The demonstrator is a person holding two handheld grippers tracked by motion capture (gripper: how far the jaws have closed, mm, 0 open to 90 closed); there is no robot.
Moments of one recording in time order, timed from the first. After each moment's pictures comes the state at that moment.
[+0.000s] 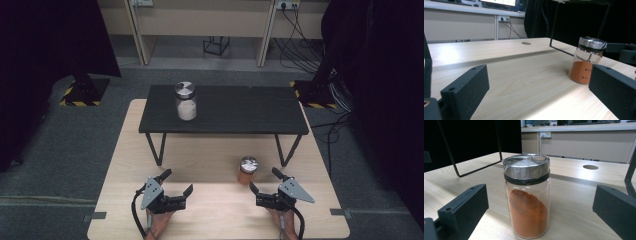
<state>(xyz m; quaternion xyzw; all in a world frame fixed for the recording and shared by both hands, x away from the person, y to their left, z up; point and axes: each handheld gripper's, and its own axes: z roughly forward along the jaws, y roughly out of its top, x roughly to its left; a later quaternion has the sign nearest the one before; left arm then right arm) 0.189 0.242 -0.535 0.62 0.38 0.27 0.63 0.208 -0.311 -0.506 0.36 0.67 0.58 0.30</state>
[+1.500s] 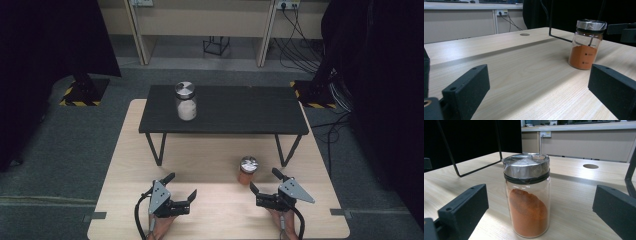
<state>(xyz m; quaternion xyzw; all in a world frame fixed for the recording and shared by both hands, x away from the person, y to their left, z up) 0.184 0.231 -0.531 0.66 0.36 0.29 0.60 0.208 -0.312 -0.506 0.36 0.67 0.58 0.29</state>
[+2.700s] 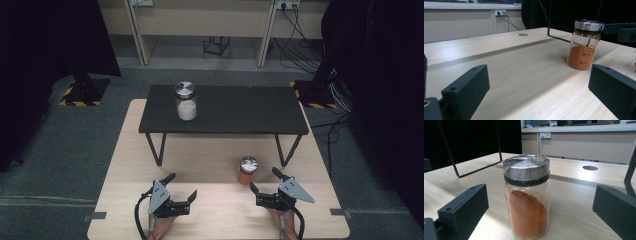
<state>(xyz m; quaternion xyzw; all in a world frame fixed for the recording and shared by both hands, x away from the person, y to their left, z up) 0.185 0.233 -0.531 0.66 0.35 0.28 0.60 0.209 -0.312 -0.506 0.36 0.67 0.58 0.30</state>
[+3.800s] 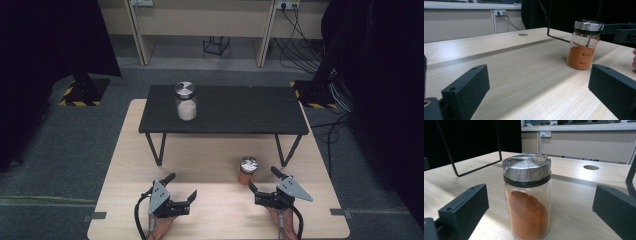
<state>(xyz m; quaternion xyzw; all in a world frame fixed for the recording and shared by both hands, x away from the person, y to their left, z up) 0.185 0.233 -0.531 0.66 0.35 0.28 0.60 0.213 -0.308 -0.504 0.36 0.67 0.57 0.30</state>
